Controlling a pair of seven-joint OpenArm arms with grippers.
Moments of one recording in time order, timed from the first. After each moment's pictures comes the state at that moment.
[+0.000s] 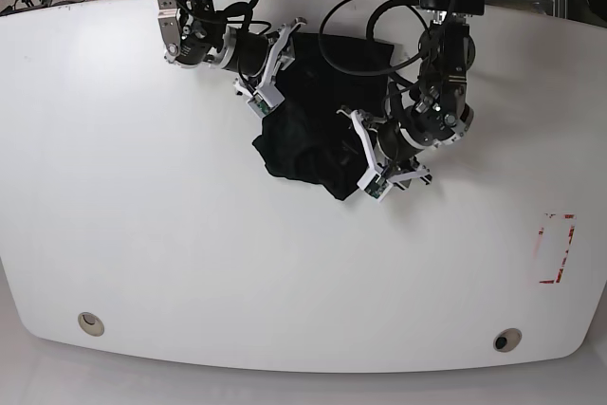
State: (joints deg) left arm -4.8 -0.1 1.1 84.6 -1.0 -37.1 36.5; right arm -14.3 7.0 -6.5 92.1 33.5 41.6 -44.1
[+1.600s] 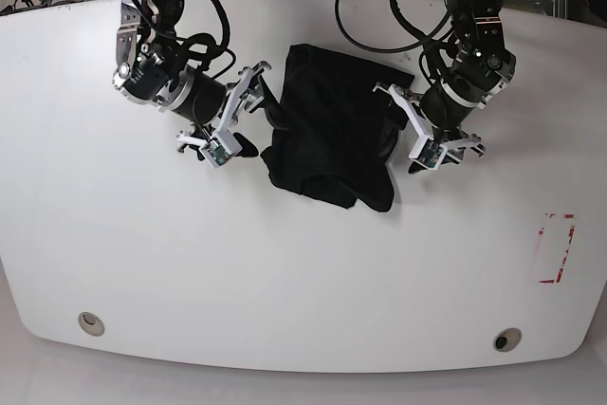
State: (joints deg) left arm 10.7 0.0 -9.0 108.4 -1.2 -39.4 34.5; right arm -8.3 7.7 4.0 108.4 30.6 40.7 -54.0
